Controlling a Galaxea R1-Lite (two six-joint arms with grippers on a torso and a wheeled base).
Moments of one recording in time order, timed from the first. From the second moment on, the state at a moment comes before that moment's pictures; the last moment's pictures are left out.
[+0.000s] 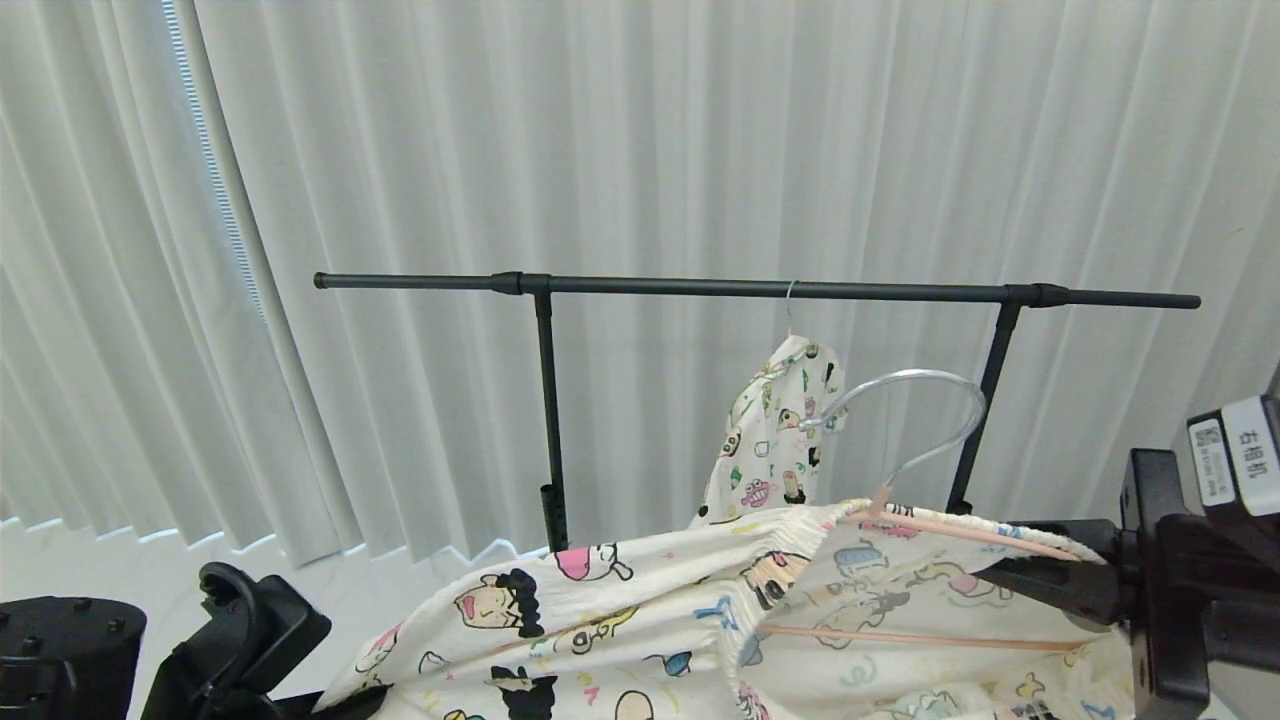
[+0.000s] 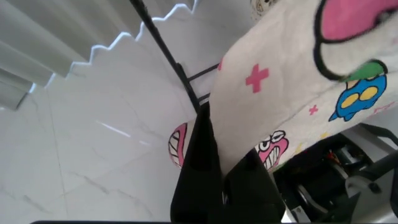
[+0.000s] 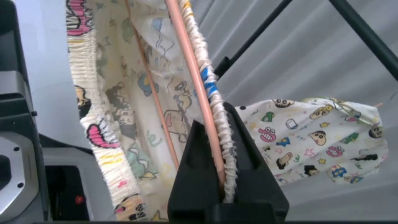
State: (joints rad) left arm -0.30 1.20 -0.15 -0.36 -0.14 0.26; right arm 0.70 1.17 -0.63 -0.23 0.37 -0.45
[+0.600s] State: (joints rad) left arm -0.32 1.06 -0.16 -0.36 -0.14 0.25; right arm 0.59 1.14 -0.58 -0.22 0.28 -0.45
